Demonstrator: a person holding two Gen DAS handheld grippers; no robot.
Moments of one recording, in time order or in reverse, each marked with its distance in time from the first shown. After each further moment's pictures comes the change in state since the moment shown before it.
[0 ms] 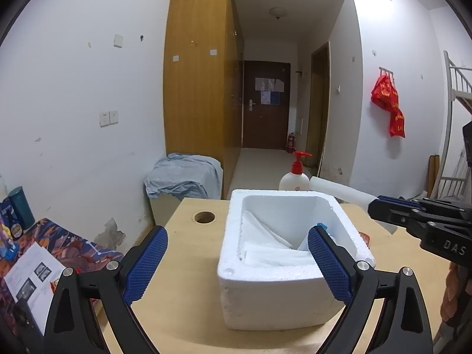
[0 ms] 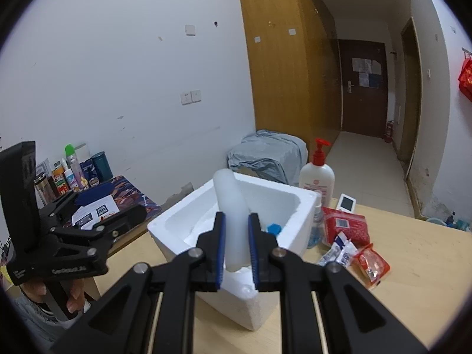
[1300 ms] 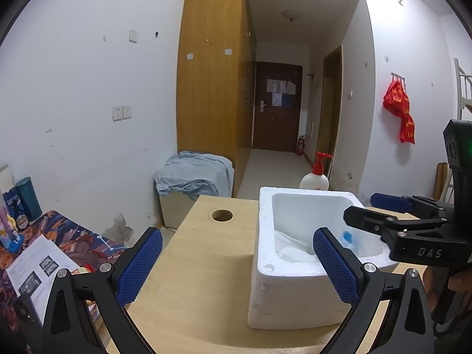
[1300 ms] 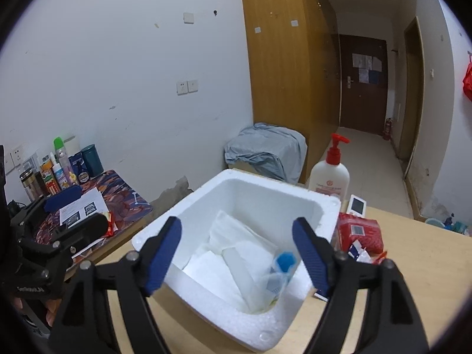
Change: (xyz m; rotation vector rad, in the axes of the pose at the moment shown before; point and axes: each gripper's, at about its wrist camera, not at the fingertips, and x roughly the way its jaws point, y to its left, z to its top) left arm 0.002 0.031 -0.005 -0.035 -0.003 0.038; right arm 0.045 0.015 0.007 -0.013 0.041 -0.032
